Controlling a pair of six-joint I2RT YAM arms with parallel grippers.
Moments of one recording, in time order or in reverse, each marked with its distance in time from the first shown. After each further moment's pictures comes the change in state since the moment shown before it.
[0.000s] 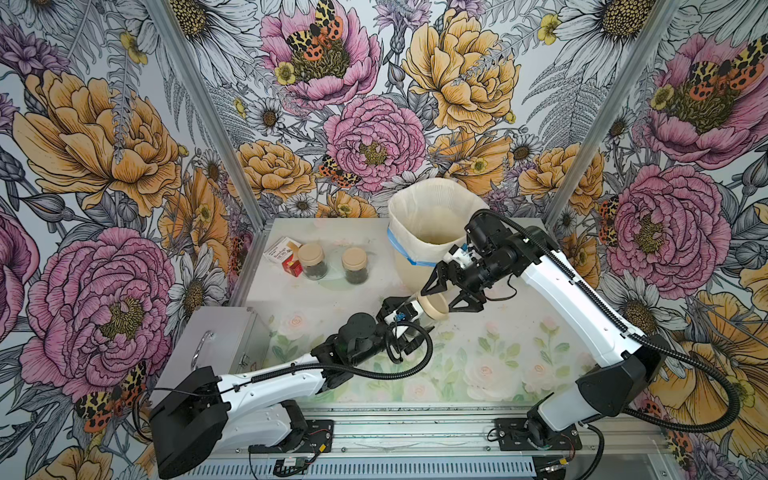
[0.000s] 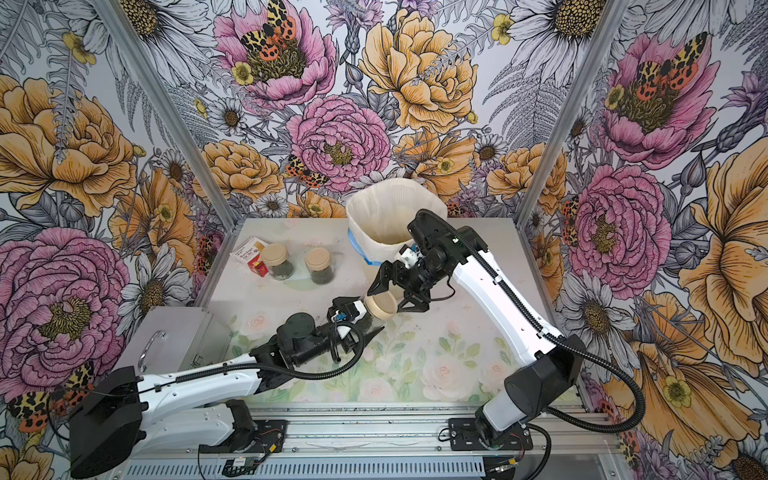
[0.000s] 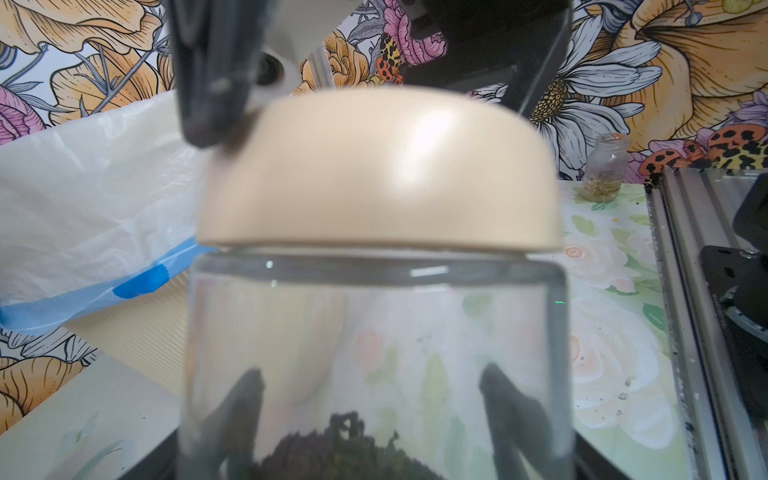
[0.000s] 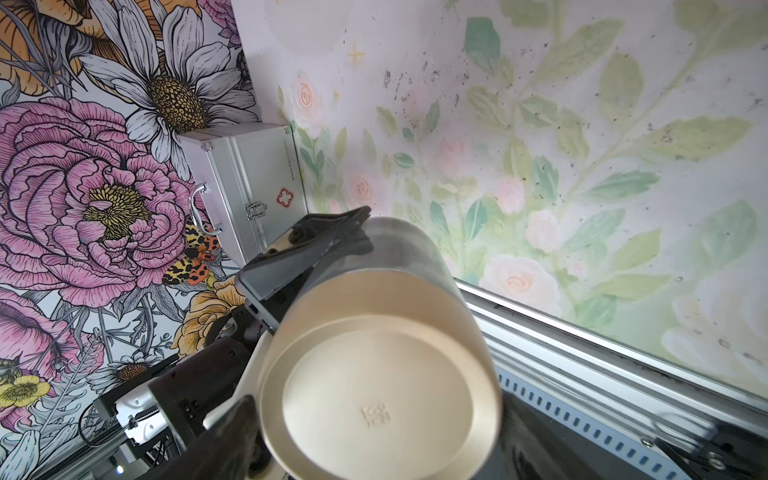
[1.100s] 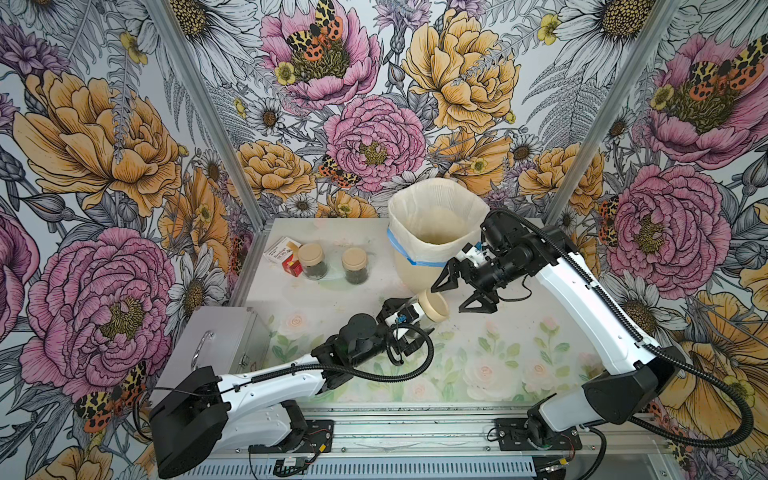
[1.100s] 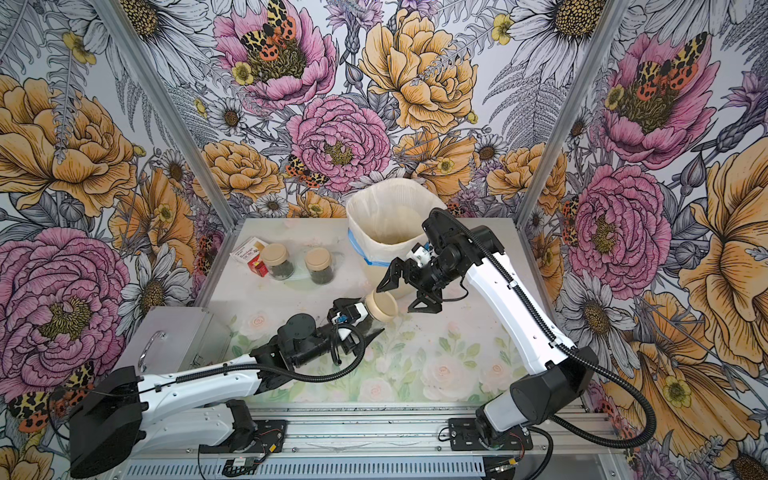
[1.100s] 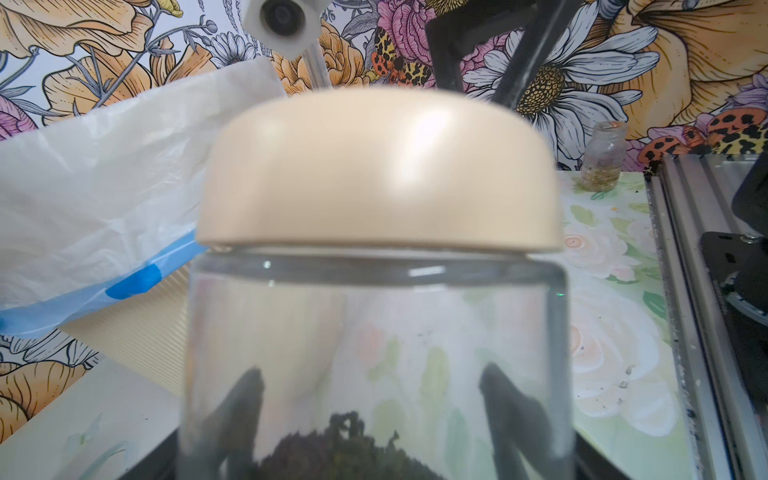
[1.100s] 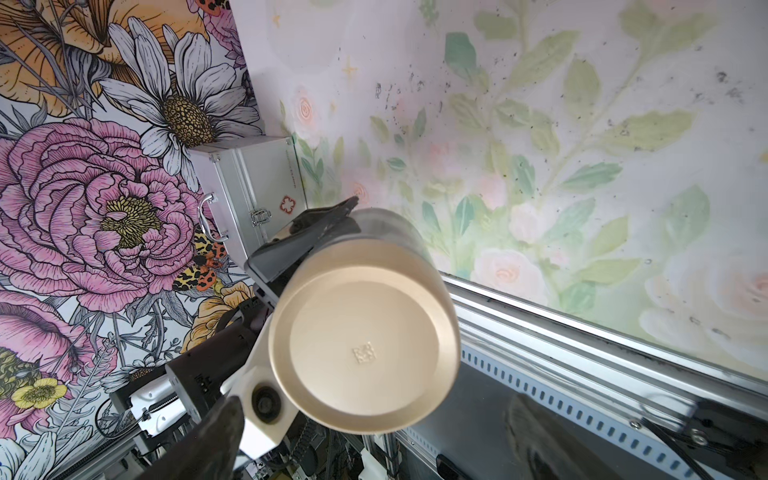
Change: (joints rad) left arm -0.006 0.000 -0.004 -0.006 0.000 0.028; right arm -0.064 -0.049 0.000 -0.061 -0.005 -0.025
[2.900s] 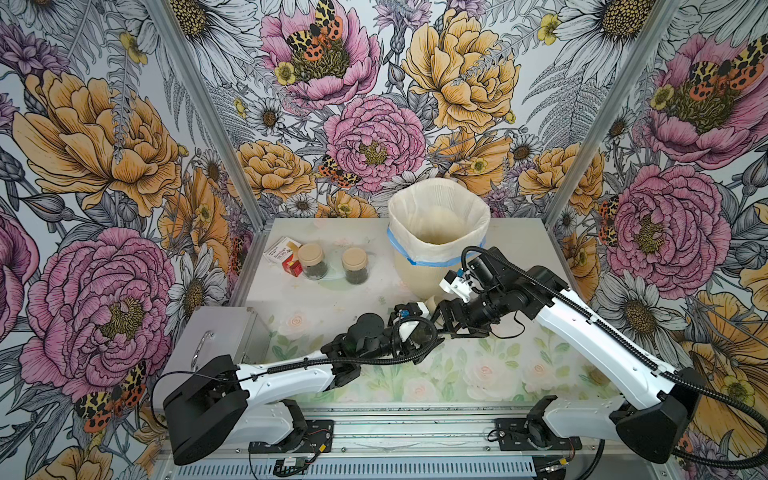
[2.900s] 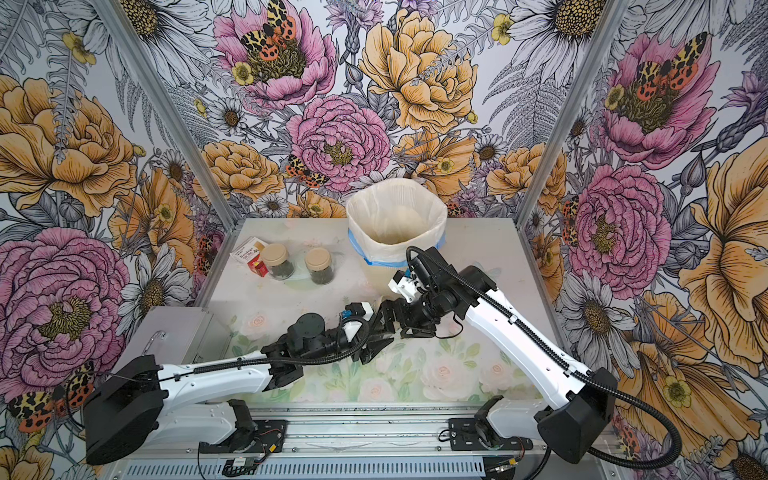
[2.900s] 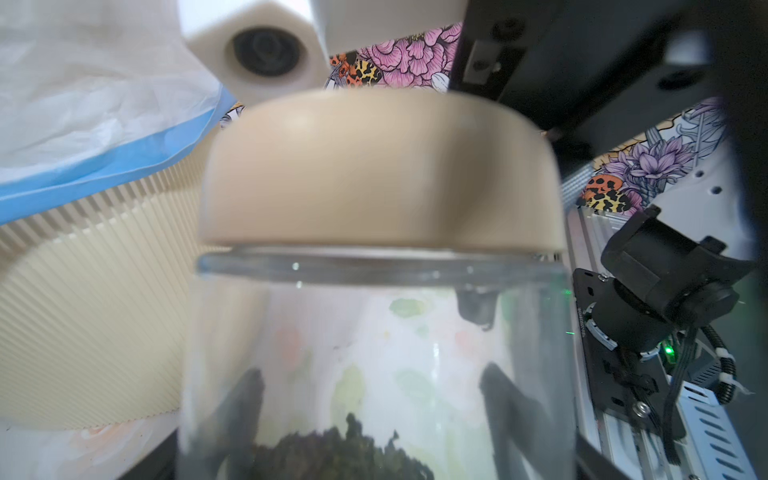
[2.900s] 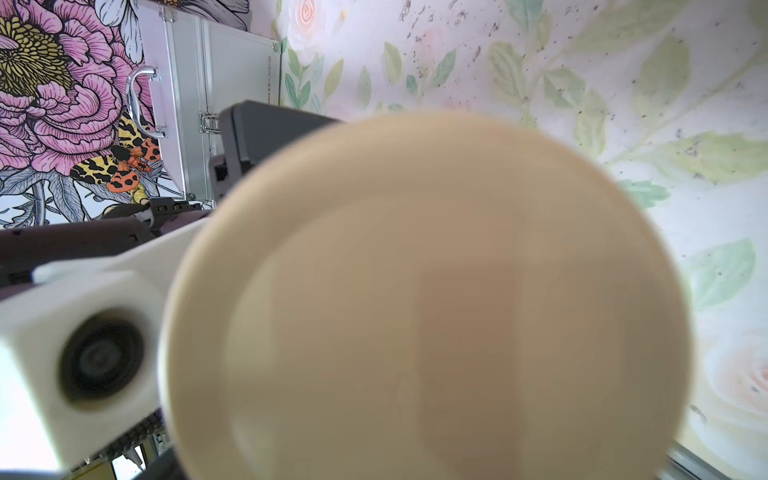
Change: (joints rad) left arm -0.005 0.095 0.010 0.059 0.157 -0.248; right arm 0.170 -0.211 -0.387 0.253 0.040 -0.177
